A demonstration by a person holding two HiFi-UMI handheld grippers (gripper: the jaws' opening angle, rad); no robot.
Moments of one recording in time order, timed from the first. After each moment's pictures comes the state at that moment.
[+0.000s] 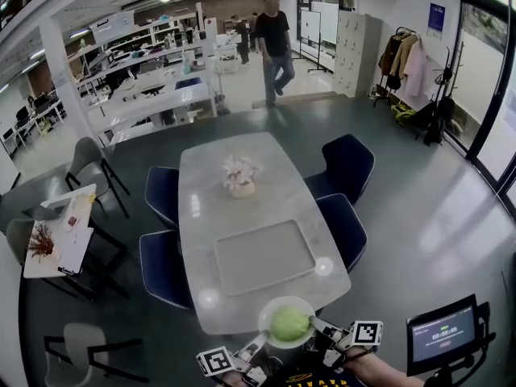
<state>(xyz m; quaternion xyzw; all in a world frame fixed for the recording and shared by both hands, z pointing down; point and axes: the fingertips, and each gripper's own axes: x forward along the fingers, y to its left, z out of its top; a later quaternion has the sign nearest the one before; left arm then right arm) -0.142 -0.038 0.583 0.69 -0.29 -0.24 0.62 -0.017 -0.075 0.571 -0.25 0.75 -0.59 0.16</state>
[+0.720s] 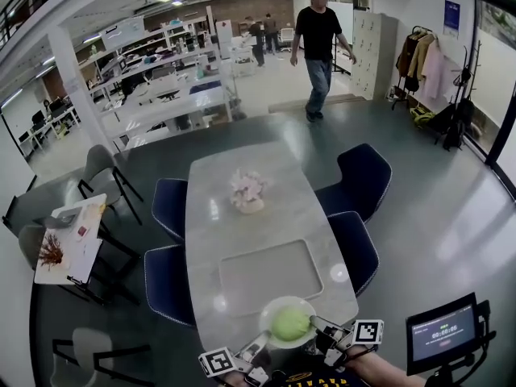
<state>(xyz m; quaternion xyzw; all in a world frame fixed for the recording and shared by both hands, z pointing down) -0.130 -0.126 0.577 0.68 -0.33 -0.24 0.60 -0.004 -0.171 0.575 -0.22 0.76 -0.60 0.15</state>
